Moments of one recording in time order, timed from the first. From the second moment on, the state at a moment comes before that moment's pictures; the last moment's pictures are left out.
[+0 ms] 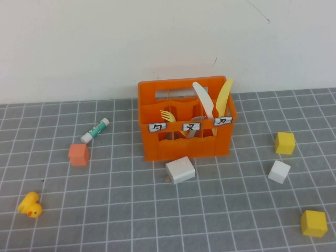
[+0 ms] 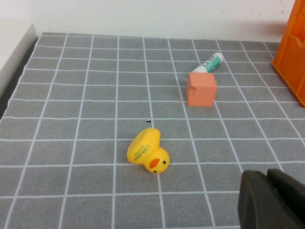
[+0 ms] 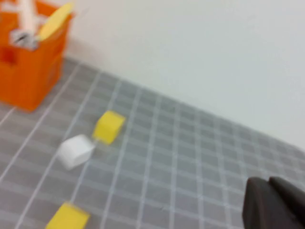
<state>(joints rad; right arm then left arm) 0.20 0.06 -0.33 -0.25 0.65 -0.13 -0.07 -0.01 0.02 0.04 0.37 -0.21</state>
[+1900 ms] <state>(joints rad) -0.14 -0.01 0.03 -0.08 0.40 -0.01 -0.07 -0.01 0.02 0.04 0.37 -0.22</state>
